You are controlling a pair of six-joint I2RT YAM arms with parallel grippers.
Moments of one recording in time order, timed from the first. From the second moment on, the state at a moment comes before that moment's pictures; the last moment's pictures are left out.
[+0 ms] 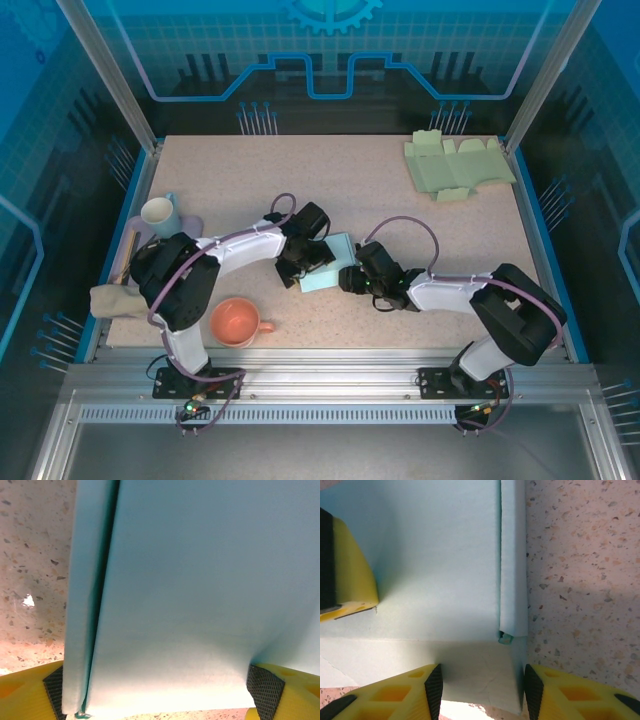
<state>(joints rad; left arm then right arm) -0.64 1.82 1.21 -0.73 0.10 -1.21 0.75 1.53 0.59 0.08 0.06 0.66</state>
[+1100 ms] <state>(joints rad) -0.60 1.87 1.23 -0.70 0.13 -1.16 0.75 1.55 0.49 0.29 0.16 0.63</state>
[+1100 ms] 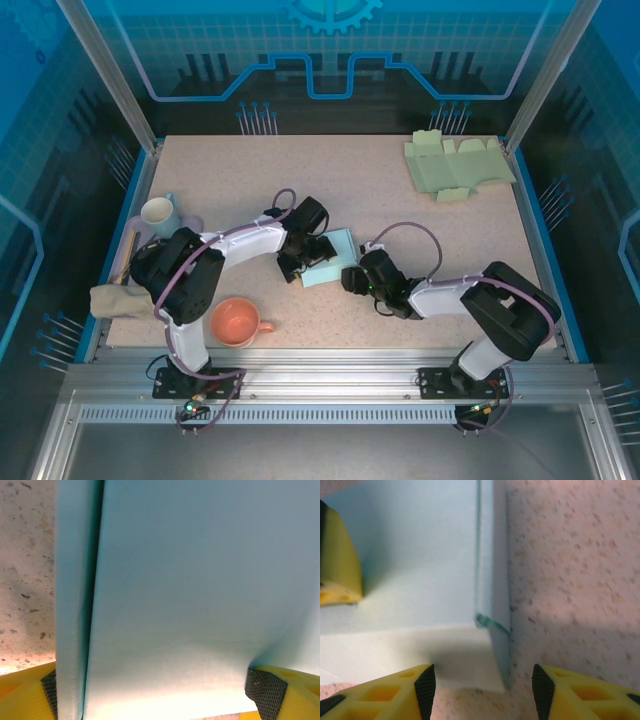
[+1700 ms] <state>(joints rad) -0.60 1.87 1.23 -0.70 0.14 -1.16 0.69 1.45 0.46 0.24 0.01 0.87</state>
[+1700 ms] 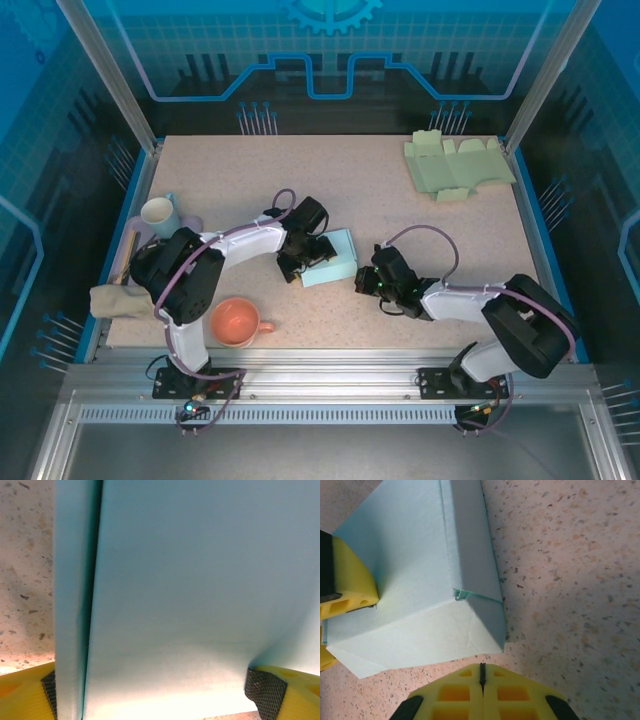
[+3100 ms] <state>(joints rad) -0.62 1.80 1.23 -0.80 0.06 -1.08 0.54 1.66 0.57 0.34 -0.16 0.94</state>
